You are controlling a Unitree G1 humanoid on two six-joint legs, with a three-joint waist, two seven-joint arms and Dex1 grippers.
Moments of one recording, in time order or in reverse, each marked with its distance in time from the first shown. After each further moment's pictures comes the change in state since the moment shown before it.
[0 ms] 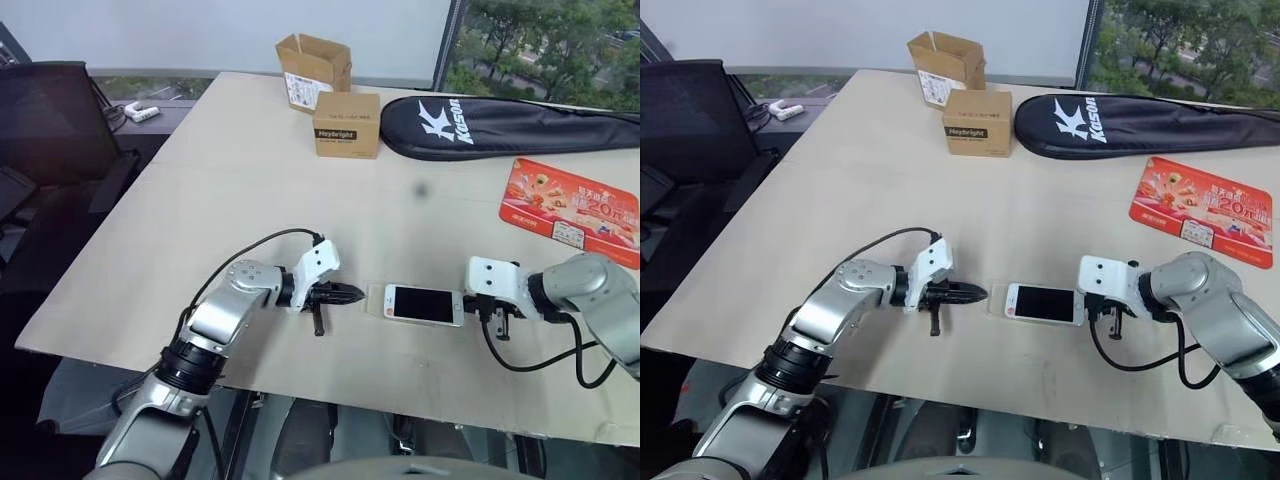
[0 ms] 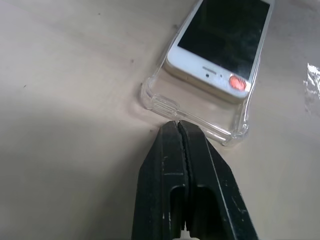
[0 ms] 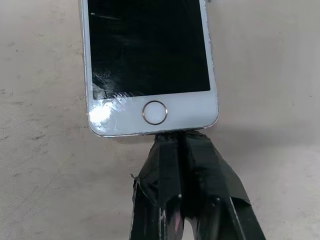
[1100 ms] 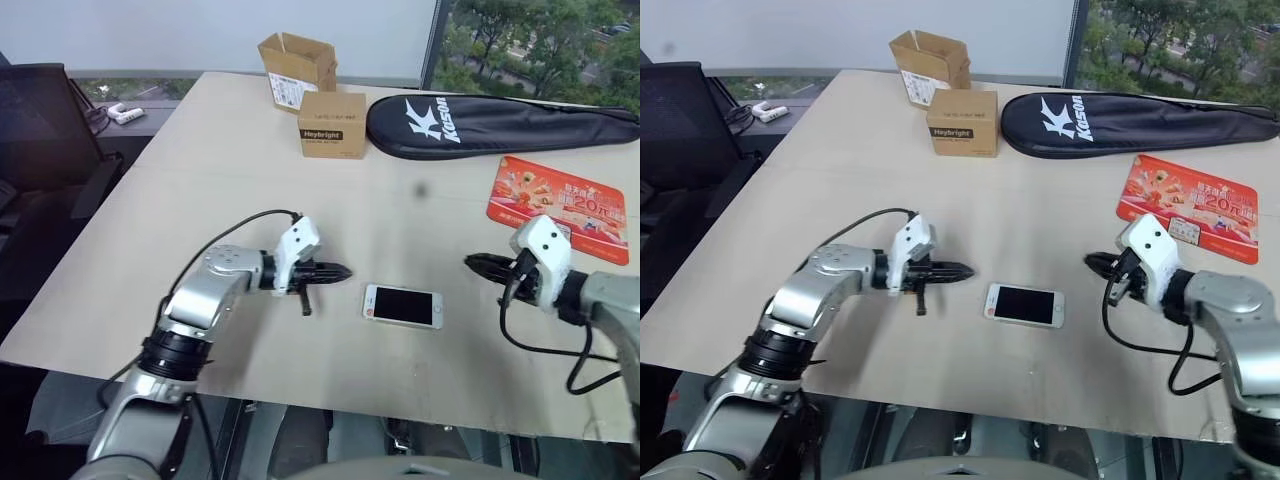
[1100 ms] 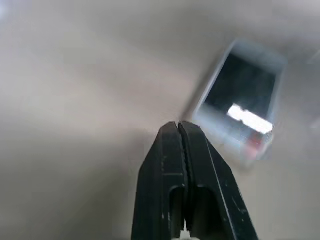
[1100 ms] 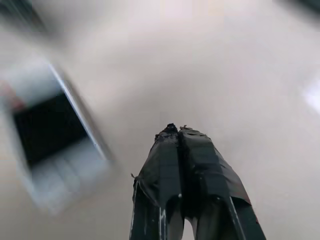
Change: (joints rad) left arm -0.049 -0.021 0.107 -0.021 -0.111 0.028 -0.029; right arm 0.266 0.489 -0.538 -0.121 0.306 0.010 -0.232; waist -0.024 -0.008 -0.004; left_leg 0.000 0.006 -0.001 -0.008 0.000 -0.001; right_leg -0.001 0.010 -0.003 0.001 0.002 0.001
